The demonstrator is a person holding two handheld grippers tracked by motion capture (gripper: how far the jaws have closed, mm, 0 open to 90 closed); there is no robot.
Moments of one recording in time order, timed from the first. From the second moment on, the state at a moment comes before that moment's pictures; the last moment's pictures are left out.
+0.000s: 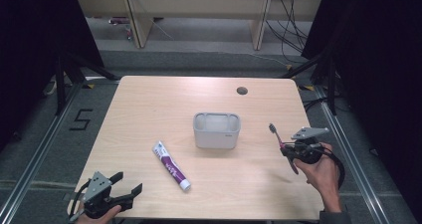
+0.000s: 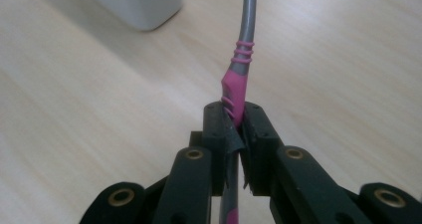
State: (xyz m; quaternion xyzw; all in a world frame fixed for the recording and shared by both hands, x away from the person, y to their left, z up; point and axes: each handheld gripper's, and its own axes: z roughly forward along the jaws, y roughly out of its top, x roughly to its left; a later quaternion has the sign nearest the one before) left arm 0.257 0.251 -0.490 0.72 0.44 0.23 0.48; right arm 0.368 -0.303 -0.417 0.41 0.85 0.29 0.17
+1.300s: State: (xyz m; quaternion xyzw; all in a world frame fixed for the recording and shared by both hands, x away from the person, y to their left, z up) left arm 0.259 0.250 -0.492 0.73 0.44 0.22 0.48; right arm 0.399 -0.250 -0.375 0.36 0.76 0.52 0.15
